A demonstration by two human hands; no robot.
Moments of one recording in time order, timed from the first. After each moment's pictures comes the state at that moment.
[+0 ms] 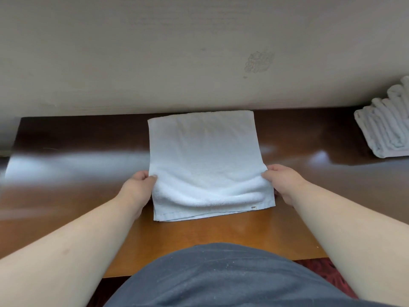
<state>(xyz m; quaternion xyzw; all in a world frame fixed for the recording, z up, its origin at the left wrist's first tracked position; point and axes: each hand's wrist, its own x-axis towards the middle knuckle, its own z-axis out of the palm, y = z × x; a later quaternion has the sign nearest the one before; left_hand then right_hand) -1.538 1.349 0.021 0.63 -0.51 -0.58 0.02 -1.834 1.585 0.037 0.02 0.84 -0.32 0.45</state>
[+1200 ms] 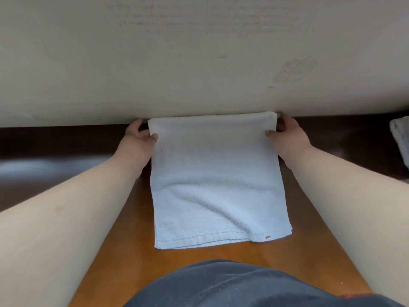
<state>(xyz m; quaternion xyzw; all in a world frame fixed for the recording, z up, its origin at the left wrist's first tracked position) -1.639 1.203 -0.004 0.58 -0.58 -0.56 0.10 -1.926 1.449 0.018 -0.09 0.89 -0.33 0.31</state>
